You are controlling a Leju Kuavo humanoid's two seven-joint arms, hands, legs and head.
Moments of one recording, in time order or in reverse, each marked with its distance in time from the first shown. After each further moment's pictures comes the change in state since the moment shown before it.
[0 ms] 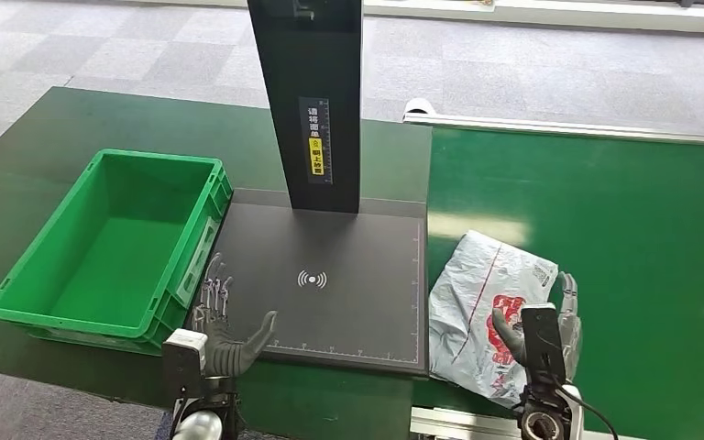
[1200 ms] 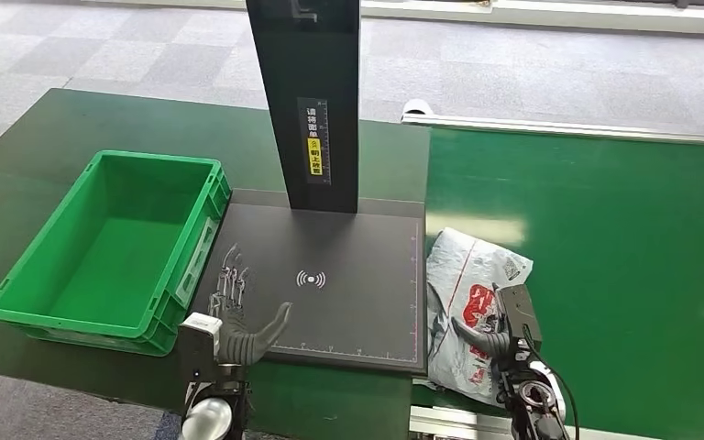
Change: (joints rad) left arm -0.055 -0.036 0.012 0.041 -0.036 -0.062 0.041; right arm -0.250 -0.011 -0.087 0.496 -0.145 0.484 0.064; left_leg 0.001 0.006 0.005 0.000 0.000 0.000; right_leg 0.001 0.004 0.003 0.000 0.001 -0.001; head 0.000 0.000
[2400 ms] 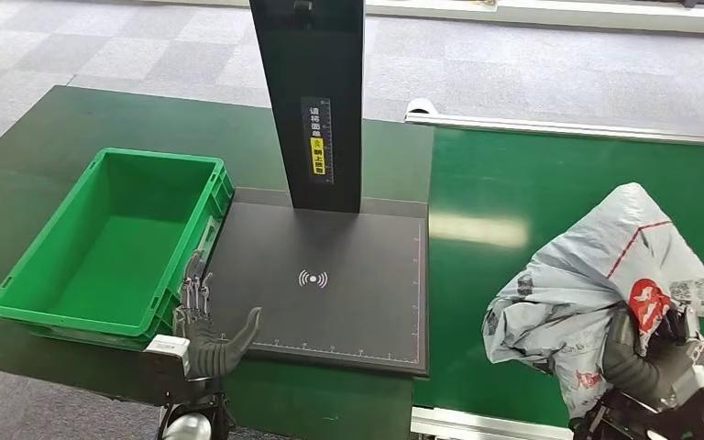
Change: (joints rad) left arm 0.097 0.017 0.045 -0.134 -0.019 0.080 -0.051; right arm 0.424 0.028 0.003 -1.019 -0.313 -0.370 -0.261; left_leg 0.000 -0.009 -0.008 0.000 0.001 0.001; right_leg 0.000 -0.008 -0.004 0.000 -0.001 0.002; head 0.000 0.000
